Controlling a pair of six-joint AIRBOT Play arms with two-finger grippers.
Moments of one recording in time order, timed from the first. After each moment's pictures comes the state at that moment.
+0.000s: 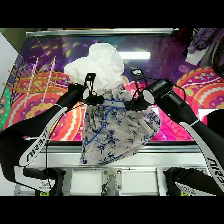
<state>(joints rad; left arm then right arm) -0.43 -1.61 1.27 1.59 -0.85 -1.87 0.57 -1.31 1.32 -1.66 1.27 1.94</state>
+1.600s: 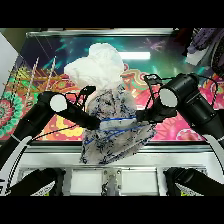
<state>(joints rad) -0.49 -1.11 1.05 1.17 -1.34 -1.60 0.62 -1.16 1.37 -1.61 1.70 2.06</state>
